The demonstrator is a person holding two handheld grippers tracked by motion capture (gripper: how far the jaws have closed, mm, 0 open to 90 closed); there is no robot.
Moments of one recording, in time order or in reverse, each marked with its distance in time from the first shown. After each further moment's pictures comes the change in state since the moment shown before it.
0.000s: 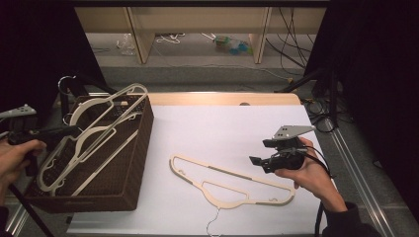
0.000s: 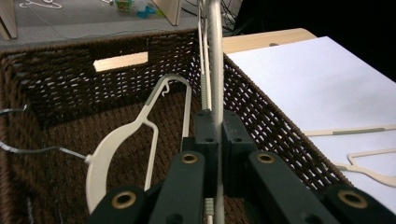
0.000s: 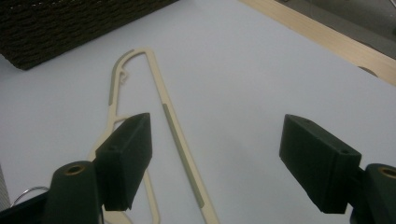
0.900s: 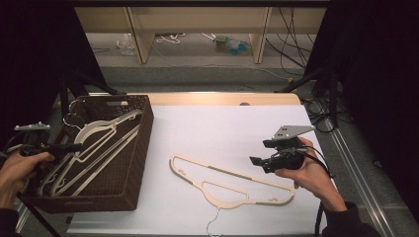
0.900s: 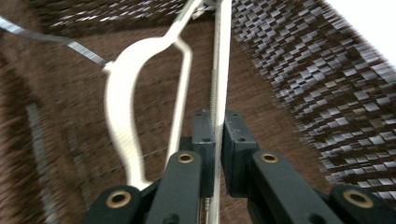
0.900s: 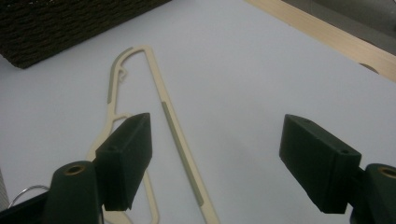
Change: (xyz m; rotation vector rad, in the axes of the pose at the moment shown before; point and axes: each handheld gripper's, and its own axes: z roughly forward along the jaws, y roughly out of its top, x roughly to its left) left arm 0.027 -0.049 0.027 0.237 0.154 -0.084; right arm 0.000 -0.001 0.002 0.008 0.001 0.008
